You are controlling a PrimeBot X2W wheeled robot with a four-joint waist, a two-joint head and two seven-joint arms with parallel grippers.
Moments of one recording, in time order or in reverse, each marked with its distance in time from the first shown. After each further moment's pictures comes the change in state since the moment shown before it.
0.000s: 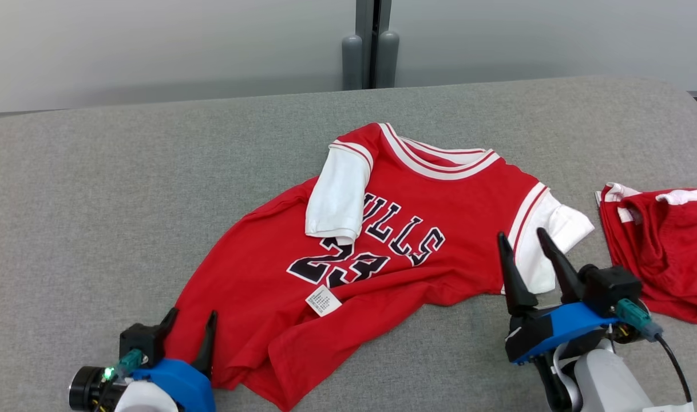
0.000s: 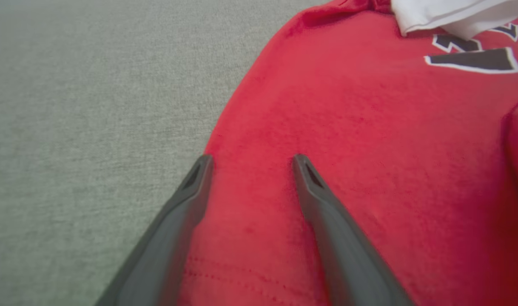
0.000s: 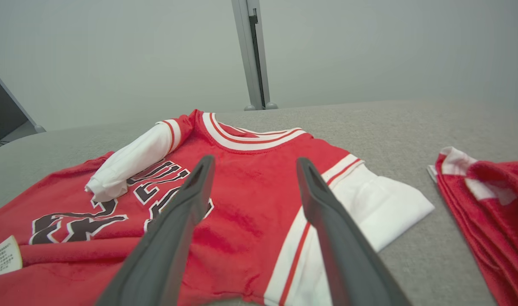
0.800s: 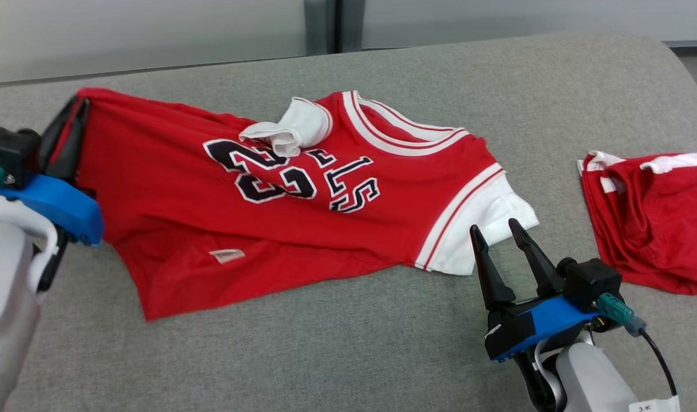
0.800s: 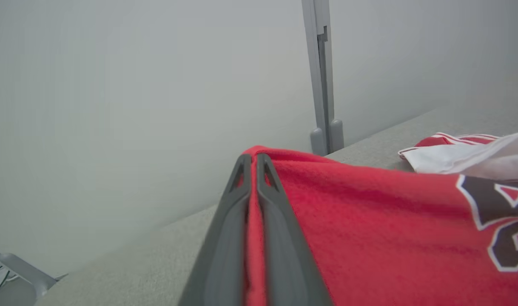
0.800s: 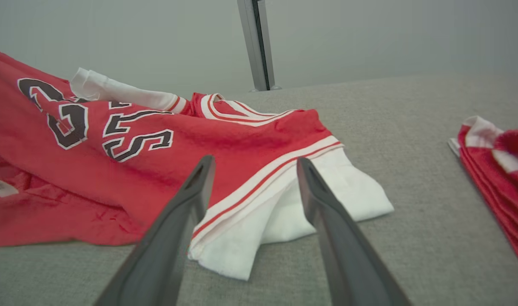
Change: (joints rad) left arm -0.481 0.317 -0.187 -0.115 -0.089 -0.015 0.008; right arm -0.015 0.002 0.108 -0.041 0.060 0.000 0.000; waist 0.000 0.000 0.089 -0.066
